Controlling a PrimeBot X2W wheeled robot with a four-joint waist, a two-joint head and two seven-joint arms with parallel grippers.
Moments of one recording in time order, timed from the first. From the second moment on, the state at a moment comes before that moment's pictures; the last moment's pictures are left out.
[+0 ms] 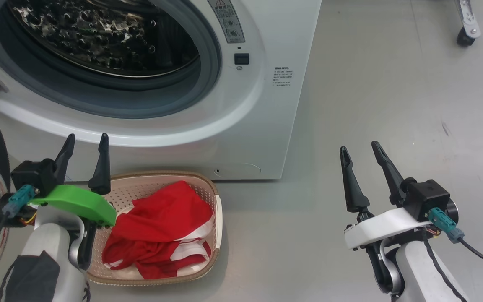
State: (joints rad) left arm -0.45 0.11 -0.13 0.60 -0.42 -0.12 -0.25; right arm -0.17 -0.05 0.27 0.19 0.33 -0.01 -0.25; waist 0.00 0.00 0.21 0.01
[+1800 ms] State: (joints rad) left arm -0.02 0.11 -0.13 0.18 -0.38 -0.12 -0.25; right arm -0.01 -0.05 0.23 0.10 0.33 -0.03 -0.25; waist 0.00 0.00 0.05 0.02
